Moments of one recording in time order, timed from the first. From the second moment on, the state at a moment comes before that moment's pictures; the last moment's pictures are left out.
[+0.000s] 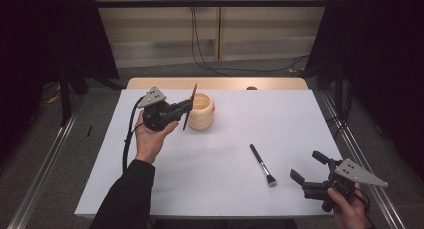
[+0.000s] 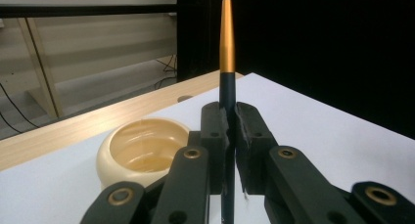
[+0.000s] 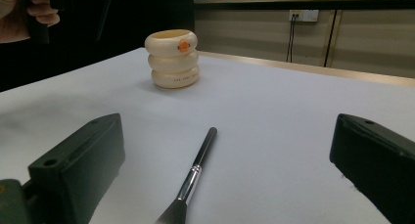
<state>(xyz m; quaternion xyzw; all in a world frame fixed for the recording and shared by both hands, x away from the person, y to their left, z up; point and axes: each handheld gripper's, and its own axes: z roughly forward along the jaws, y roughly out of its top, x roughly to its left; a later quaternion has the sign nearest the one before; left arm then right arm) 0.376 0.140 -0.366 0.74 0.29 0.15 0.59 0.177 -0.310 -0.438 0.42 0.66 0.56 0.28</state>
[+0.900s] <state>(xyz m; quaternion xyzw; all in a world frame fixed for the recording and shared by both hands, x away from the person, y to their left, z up) 0.415 0.118 -0.341 0.73 0.28 0.17 0.60 0.177 -0.311 -0.439 0.41 0.66 0.56 0.28</state>
